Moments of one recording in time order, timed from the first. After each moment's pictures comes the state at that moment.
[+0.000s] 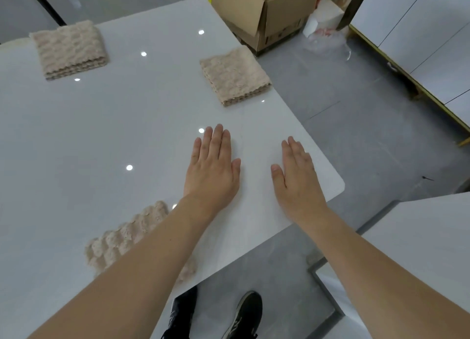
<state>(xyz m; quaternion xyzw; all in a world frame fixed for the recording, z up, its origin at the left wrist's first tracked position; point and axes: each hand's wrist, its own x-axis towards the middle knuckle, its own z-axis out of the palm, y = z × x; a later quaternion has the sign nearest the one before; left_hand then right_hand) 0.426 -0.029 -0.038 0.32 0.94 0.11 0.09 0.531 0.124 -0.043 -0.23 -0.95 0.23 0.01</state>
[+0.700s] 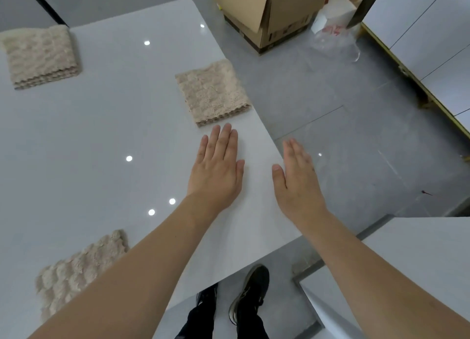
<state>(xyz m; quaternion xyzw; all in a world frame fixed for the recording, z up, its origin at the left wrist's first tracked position) 0.405 0.068 -0.037 0.34 0.93 0.11 0.07 0.501 0.219 -0.031 -0.21 -0.94 0.25 0.00</state>
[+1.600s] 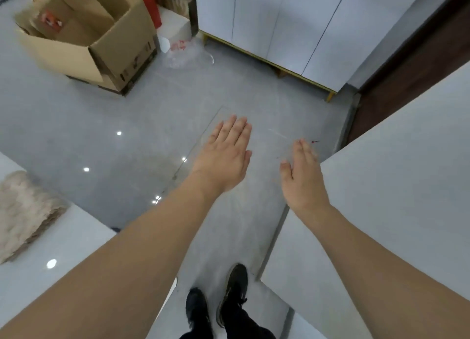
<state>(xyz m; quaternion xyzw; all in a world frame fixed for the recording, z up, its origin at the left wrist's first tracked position) 0.495 0.422 0.044 0.67 0.74 0.05 0.07 0.672 0.476 0.048 -0.55 -0.80 0.22 0.08</state>
